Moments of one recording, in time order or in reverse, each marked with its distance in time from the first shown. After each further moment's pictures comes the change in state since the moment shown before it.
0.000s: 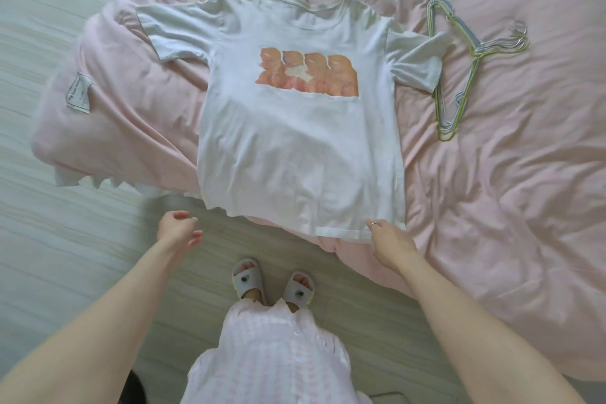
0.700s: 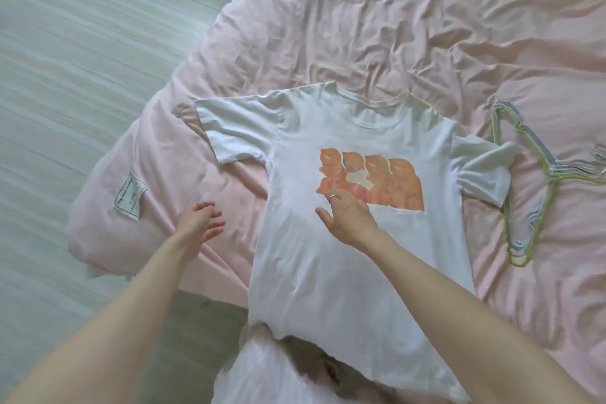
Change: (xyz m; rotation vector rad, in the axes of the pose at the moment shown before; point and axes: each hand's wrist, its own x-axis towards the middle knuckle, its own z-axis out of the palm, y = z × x) left_hand 0.146 0.229 -0.029 -0.210 -0.143 0.043; right_hand 0.191 -0.198 -0.239 0.204 0.189 -0.243
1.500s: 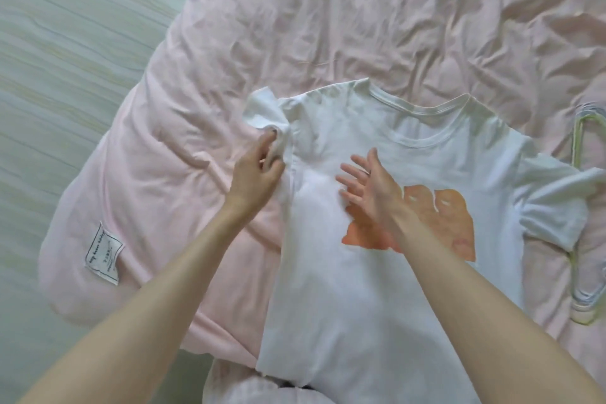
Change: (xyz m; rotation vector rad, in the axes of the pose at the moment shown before) left_hand 0.080 0.122 0.116 0.304 -0.185 0.681; right_hand 0.171 0.007 -0.049 1.599 -0.008 0.509
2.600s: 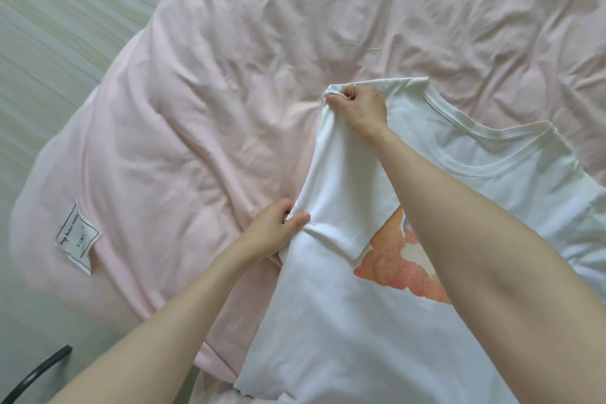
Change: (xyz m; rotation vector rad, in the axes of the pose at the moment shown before) left_hand -0.011 -0.082 0.022 0.150 -0.395 -0.501; right_hand 0.136 -0.061 0.092 -1.095 0.078 -0.443
